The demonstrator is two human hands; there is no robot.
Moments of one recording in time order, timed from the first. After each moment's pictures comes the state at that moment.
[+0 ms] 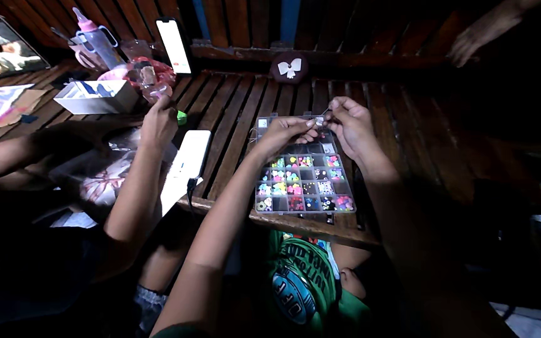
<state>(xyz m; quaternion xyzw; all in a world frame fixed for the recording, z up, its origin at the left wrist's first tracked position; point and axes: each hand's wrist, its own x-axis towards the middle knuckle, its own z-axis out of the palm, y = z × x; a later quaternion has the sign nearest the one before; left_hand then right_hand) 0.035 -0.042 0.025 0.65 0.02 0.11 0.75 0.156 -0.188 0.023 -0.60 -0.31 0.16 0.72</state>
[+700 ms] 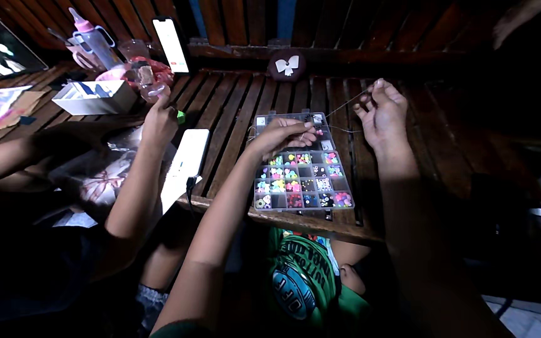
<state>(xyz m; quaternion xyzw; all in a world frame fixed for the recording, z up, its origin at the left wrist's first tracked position) 0.030 -0.039 0.029 0.64 0.02 0.03 0.77 0.184 -0.213 0.038 -0.57 -0.17 0.07 0.80</state>
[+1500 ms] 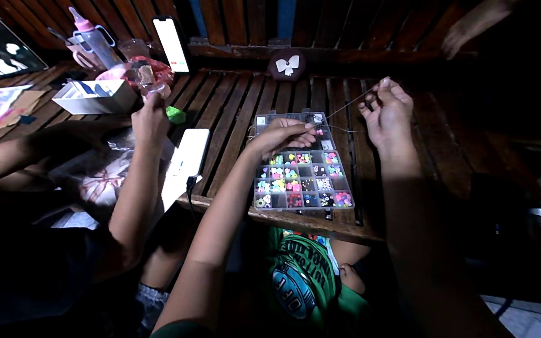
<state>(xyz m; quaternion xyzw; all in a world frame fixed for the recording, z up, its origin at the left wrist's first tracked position) 0.030 -0.038 0.030 0.65 0.02 0.02 0.76 0.188 -0.216 0.040 -0.56 -0.15 0.06 0.81</state>
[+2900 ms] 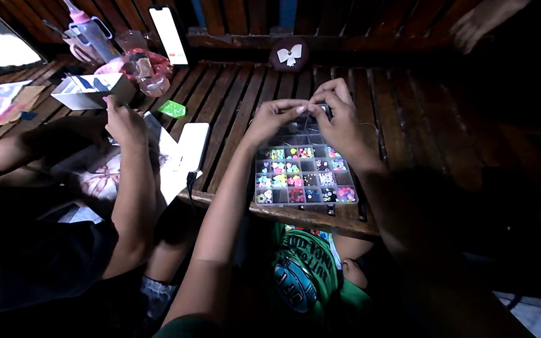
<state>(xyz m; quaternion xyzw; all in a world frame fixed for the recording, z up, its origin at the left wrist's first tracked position) 0.026 -0.026 0.032 0.75 0.01 0.18 0.63 0.136 -0.178 0.018 -0.67 -0.54 -0.14 0.49</state>
